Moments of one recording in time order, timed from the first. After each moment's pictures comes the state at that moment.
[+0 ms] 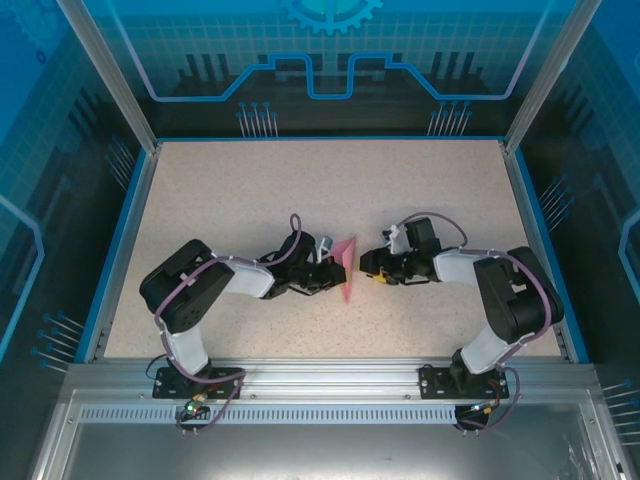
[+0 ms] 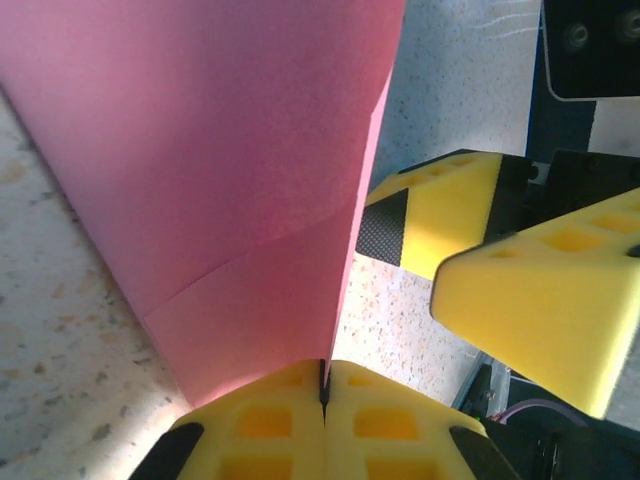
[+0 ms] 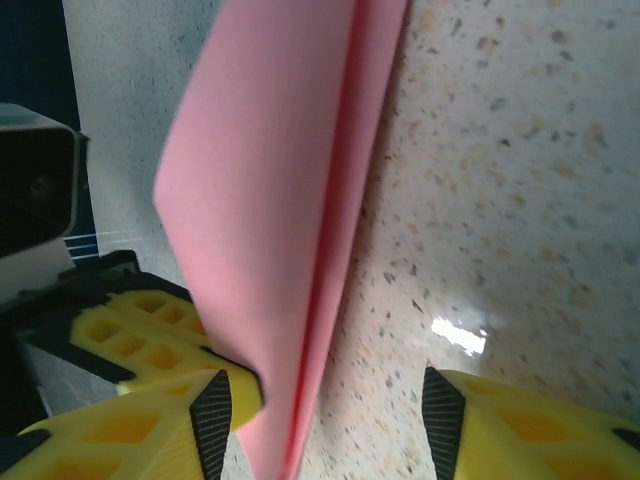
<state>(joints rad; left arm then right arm) -0.66 1.82 0.71 0.46 0.53 -1.04 0.30 1.64 0.65 0.02 -0.75 0.62</state>
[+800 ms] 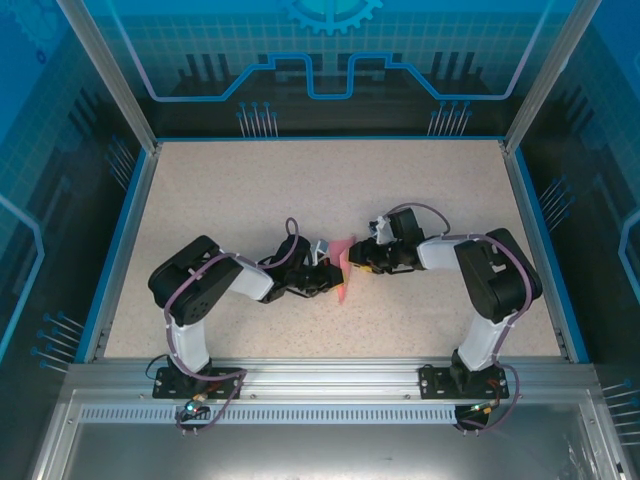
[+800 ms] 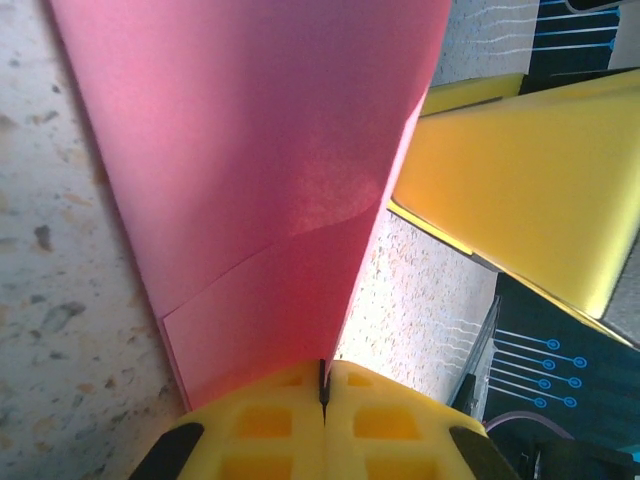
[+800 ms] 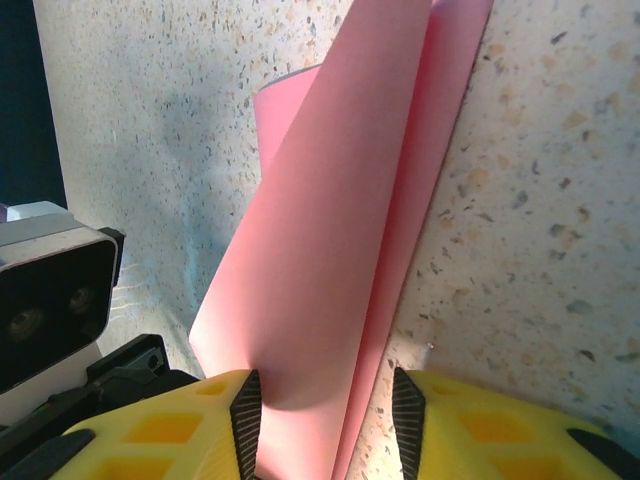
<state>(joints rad) -0.64 1.87 0.66 0.59 0.56 -1.11 0.36 1.79 0.79 0.05 -0.68 0.68</state>
